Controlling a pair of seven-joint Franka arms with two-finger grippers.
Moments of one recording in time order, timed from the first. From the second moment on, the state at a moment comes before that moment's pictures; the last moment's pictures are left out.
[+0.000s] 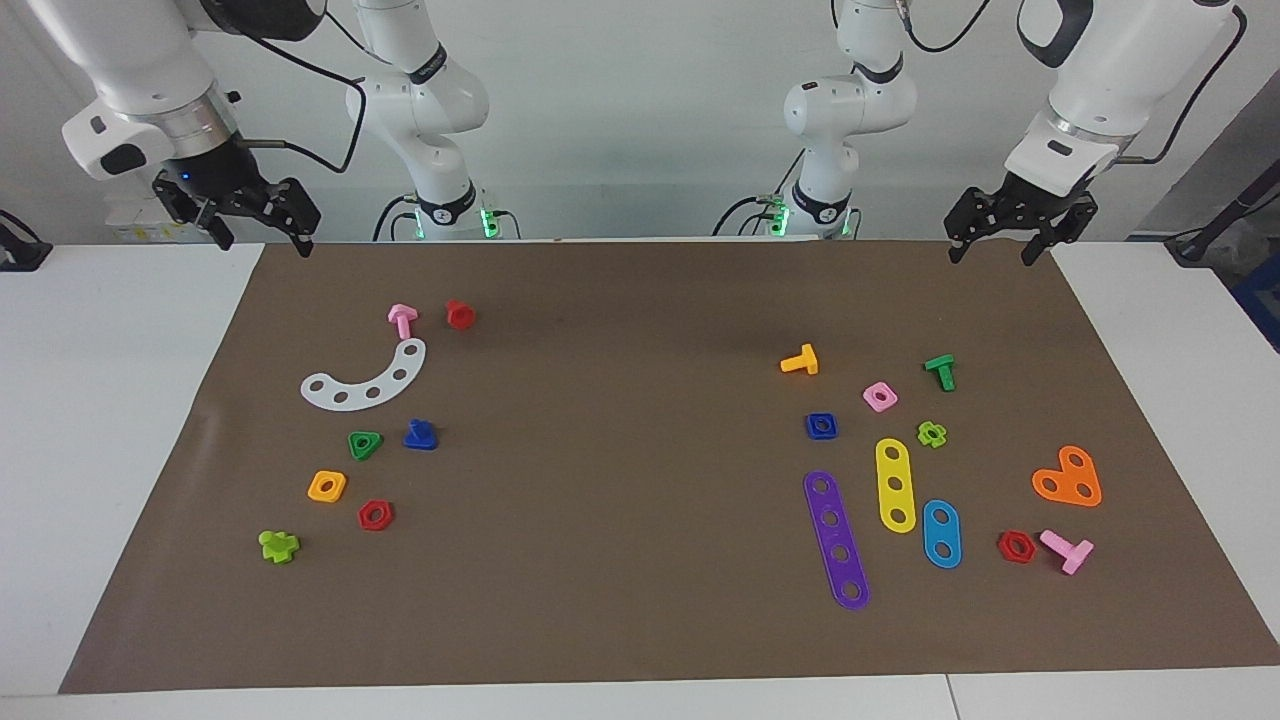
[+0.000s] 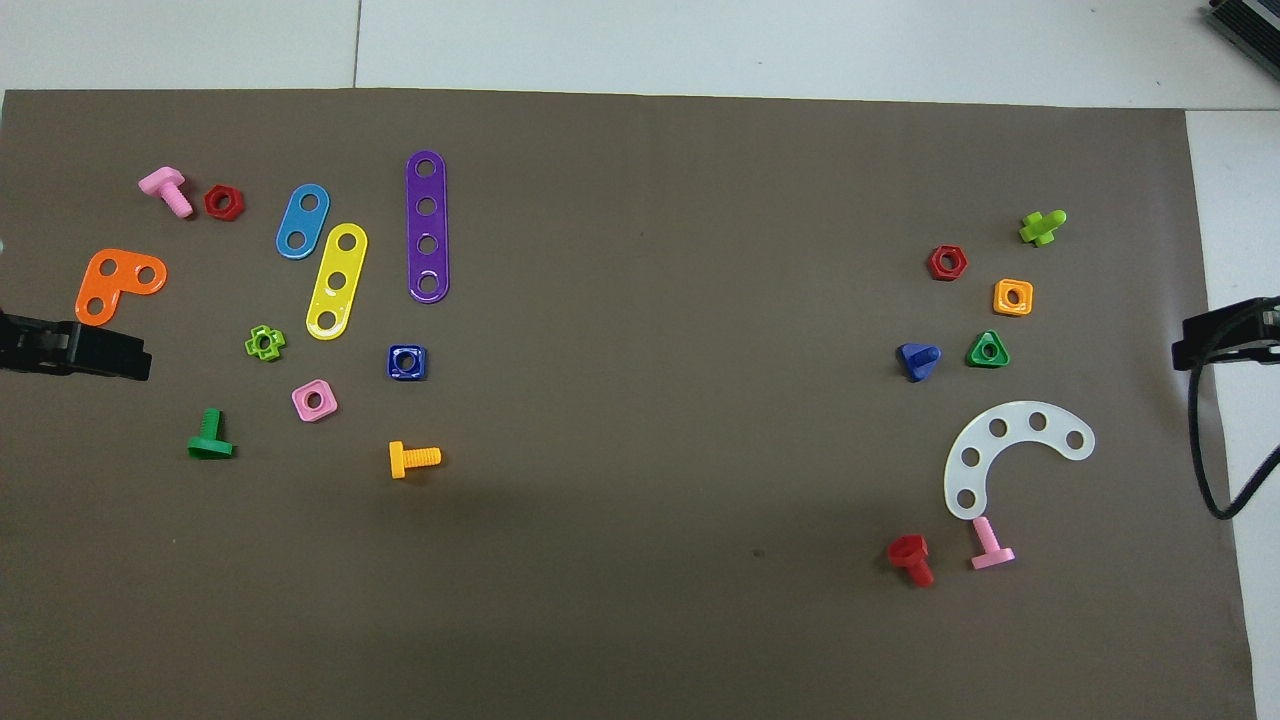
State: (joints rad) left arm 0.09 -0.09 -0.12 -1.69 -0.01 1.58 0.10; right arm 0.05 -0.03 -0.11 -1.54 -0.05 1.45 0.03
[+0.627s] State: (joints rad) left arm 0.09 -0.10 -0.11 -1.69 -0.01 1.58 0.10; right arm 0.05 -0.03 -0.10 -1.54 -0.04 1.46 0.05
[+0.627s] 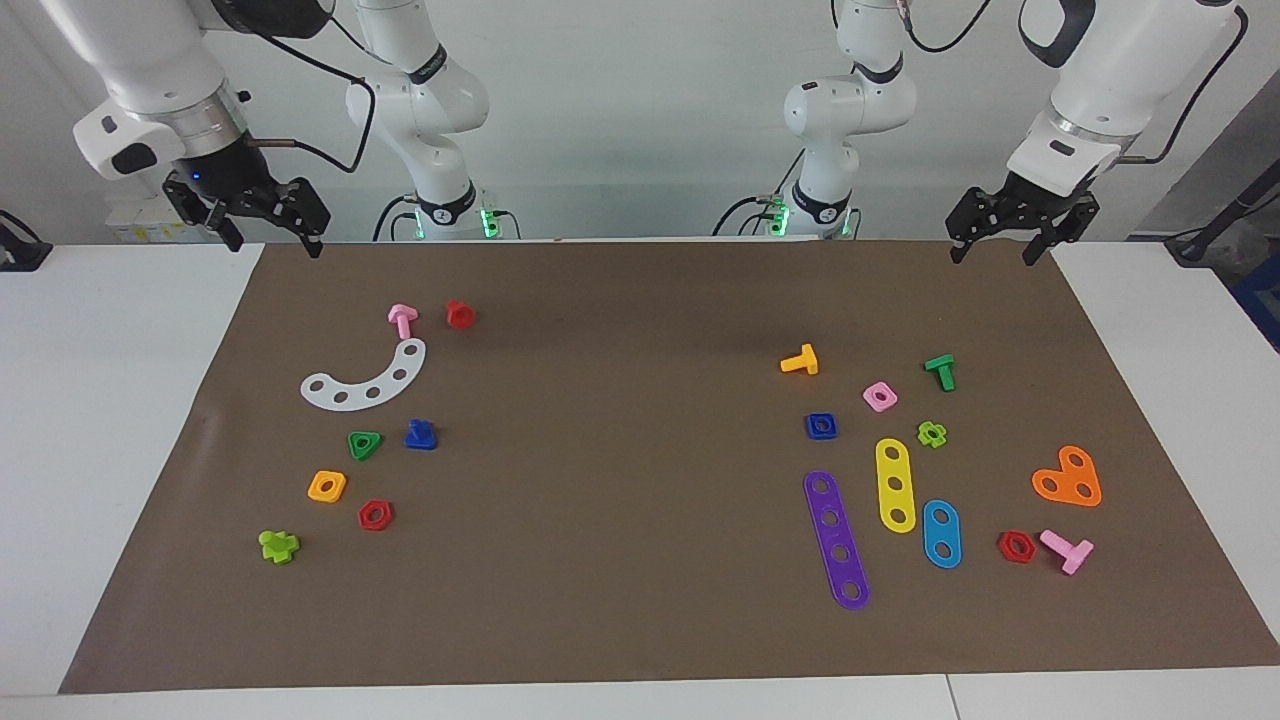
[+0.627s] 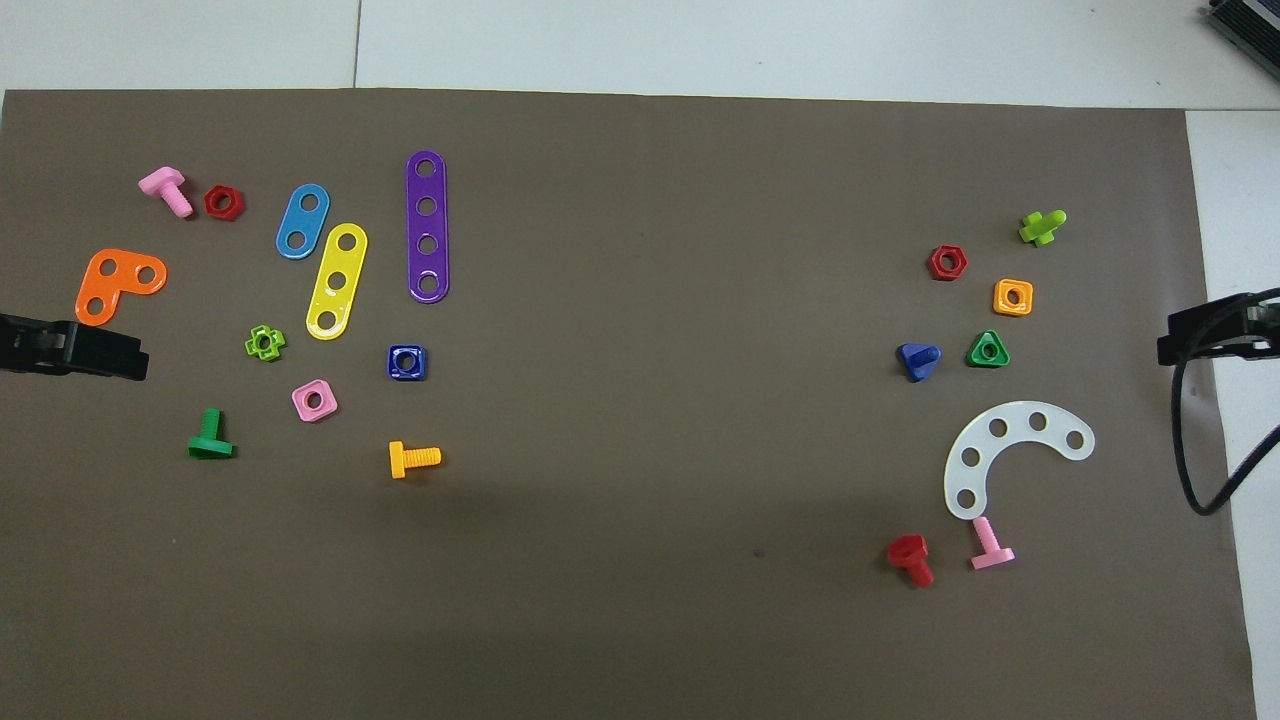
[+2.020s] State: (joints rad) left arm 0.09 -0.10 -0.11 -1.69 -0.01 1.58 0.10; right arm 0.05 -0.03 -0.10 -1.54 -0.04 1.47 0.05
